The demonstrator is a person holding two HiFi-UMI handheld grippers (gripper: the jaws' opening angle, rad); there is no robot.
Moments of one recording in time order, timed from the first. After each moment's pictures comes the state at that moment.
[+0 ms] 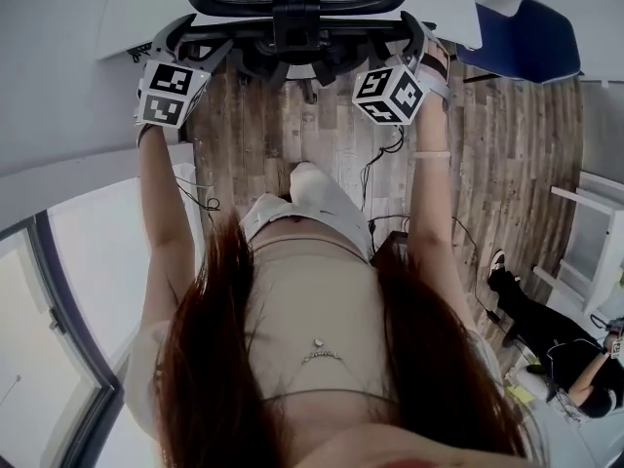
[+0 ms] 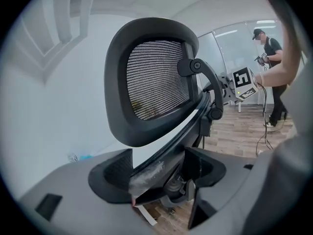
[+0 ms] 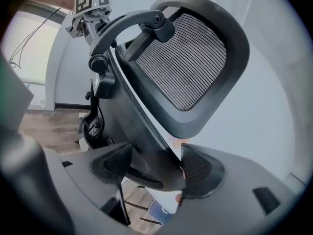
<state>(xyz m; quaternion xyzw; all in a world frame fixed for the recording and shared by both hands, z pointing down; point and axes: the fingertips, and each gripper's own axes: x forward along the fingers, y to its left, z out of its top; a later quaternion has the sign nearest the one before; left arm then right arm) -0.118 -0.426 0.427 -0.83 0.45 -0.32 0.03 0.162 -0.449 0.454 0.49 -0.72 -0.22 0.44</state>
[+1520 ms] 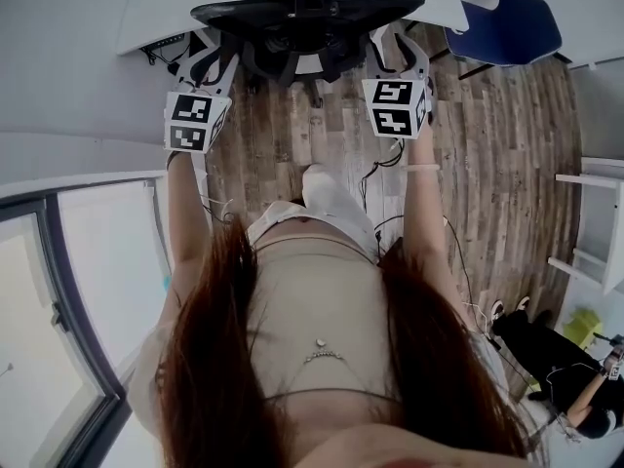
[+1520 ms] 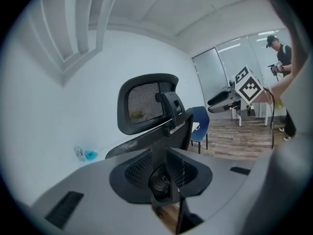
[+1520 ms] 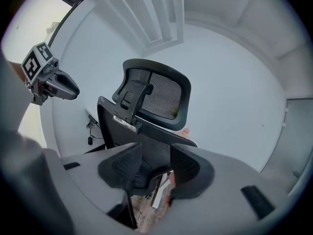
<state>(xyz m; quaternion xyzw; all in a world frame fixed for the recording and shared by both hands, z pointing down) -0.124 -0.296 0.406 -0.84 0.48 -0.24 0.03 0.143 -0.313 0.408 0.59 -0.76 -0.04 0.27</state>
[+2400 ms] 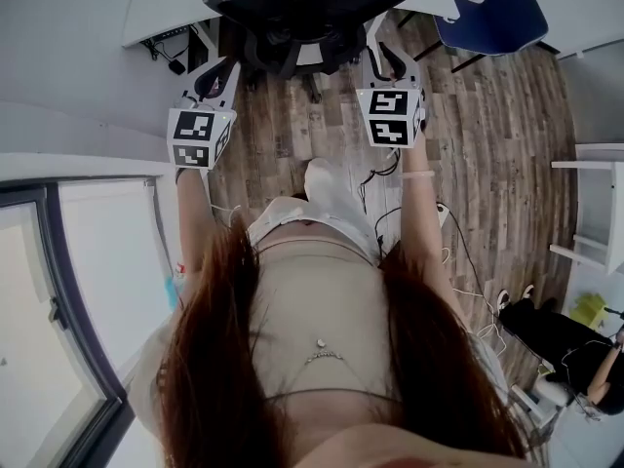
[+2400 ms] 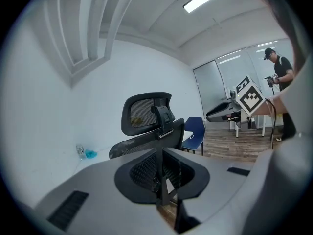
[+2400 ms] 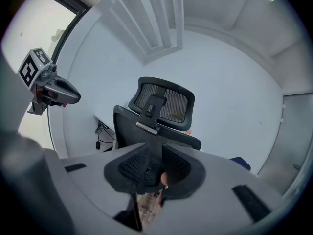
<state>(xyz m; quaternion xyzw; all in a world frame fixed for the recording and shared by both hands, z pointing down) -0.141 -0.207 0.386 -0.86 0.48 -0.18 0.02 0.102 -0.225 0.394 0.59 -0.77 -0.04 0.25</state>
